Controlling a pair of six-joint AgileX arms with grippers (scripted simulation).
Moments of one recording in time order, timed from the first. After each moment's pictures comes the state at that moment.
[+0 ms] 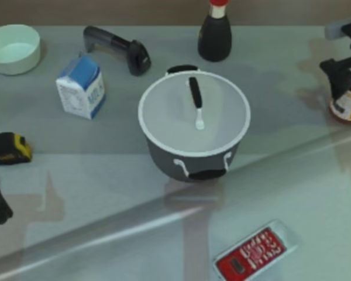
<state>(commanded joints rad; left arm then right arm) 0.00 0.00 0.00 0.00 0.00 0.00 0.00 2.59 2.45 -1.44 0.01 -0.39</state>
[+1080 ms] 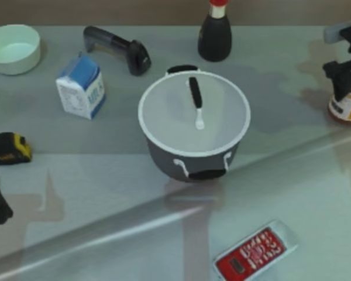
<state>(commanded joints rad) 0.00 0.00 0.00 0.00 0.00 0.00 0.00 2.57 2.38 -1.38 0.01 -0.39</state>
